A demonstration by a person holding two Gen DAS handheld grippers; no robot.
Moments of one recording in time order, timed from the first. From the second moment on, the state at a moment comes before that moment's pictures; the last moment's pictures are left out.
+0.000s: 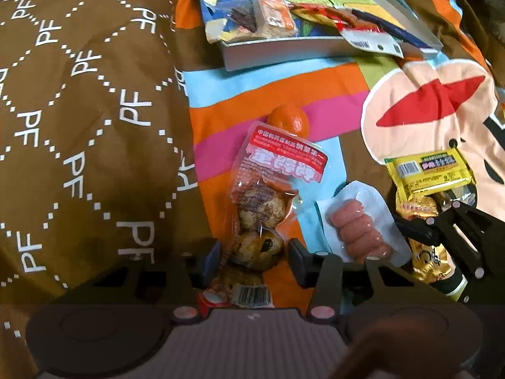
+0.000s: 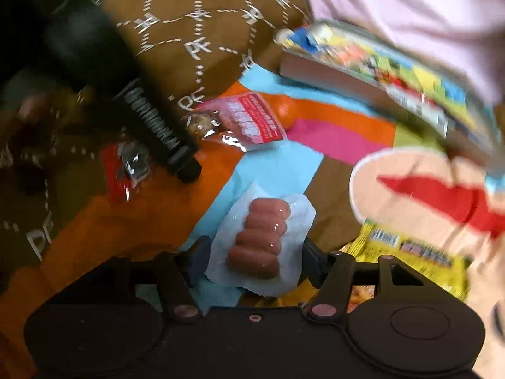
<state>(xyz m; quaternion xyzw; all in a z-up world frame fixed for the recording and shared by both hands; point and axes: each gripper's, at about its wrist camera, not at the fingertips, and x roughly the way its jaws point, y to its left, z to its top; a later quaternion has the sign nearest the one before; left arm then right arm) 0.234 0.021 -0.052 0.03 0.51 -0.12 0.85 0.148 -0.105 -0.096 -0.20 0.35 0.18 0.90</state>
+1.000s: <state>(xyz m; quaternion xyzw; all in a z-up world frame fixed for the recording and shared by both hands) 0.217 0.023 -0.037 -0.03 0.46 -0.15 0.87 0.126 -0.090 -0.119 -0.46 0.22 0.09 0.85</state>
